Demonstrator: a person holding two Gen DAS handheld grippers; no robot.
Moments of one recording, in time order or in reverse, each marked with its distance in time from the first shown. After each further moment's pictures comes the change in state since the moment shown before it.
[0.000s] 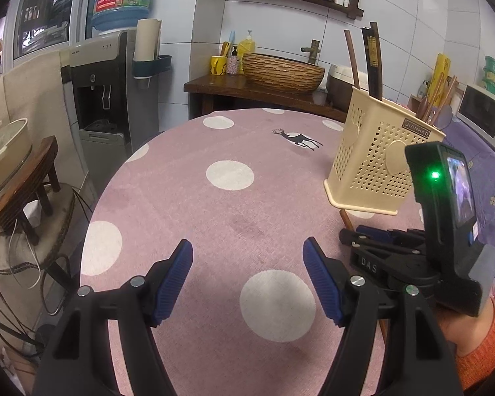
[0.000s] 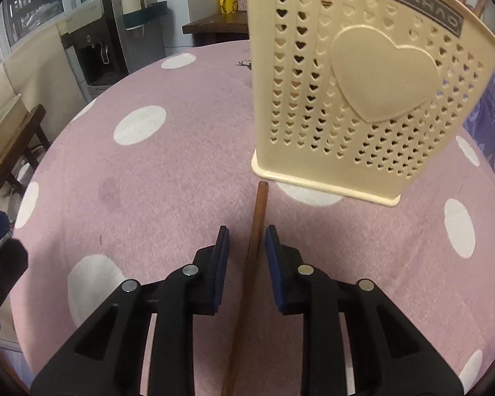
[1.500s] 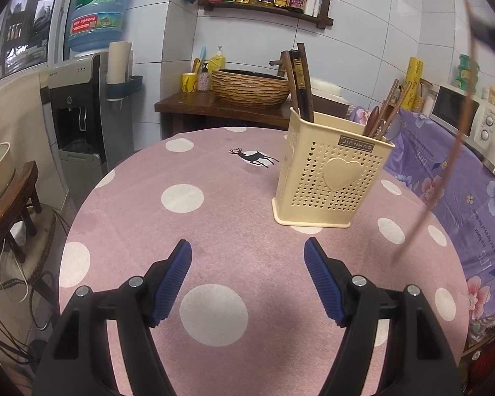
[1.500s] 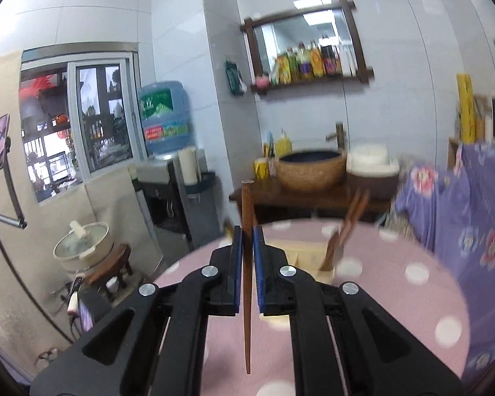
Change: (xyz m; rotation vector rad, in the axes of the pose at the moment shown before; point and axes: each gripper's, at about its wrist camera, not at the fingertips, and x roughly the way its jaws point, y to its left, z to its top) left arm -0.026 -0.052 0.012 0.046 -0.059 -0.083; right arm -0.298 -0.083 0.045 0.023 -0.661 0.227
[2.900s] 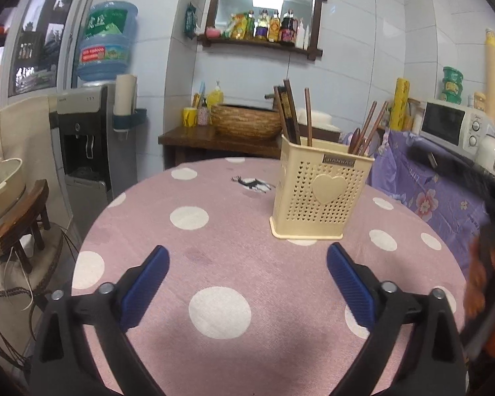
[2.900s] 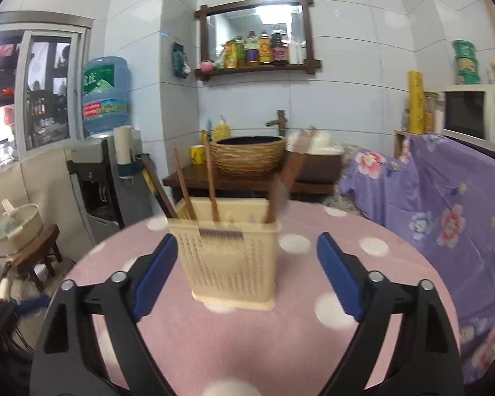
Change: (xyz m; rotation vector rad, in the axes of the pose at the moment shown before) left arm -0.043 -0.003 -0.031 0.029 -0.196 0.006; right arm 0.025 -0.020 -0.125 -0.001 0.029 -0.314
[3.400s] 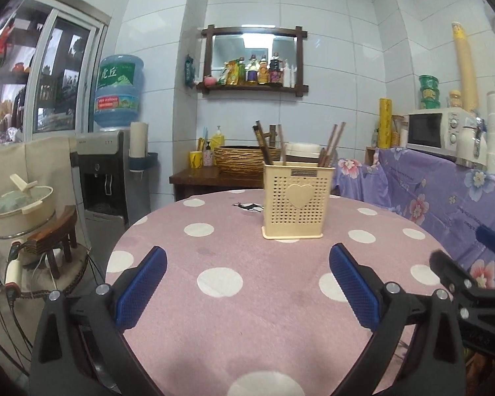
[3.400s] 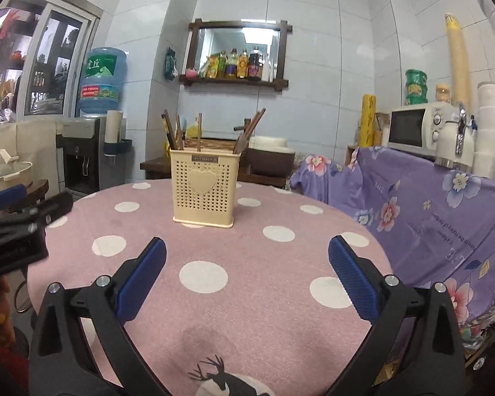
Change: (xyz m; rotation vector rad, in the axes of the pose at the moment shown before) left arm -0.096 -0.032 -0.050 0.092 -0.184 0.035; right arm -0.159 0.014 -0.125 -0.097 -0.098 -0.158
